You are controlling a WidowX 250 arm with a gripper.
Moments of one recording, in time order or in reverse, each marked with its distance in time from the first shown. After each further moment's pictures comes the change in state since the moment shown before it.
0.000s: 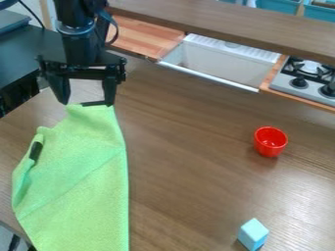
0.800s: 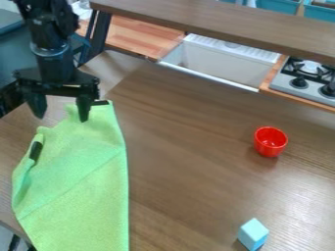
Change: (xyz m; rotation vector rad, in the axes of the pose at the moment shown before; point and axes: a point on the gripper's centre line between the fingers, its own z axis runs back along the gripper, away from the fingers) arm -0.003 0.038 -0.030 0.044 0.017 -0.038
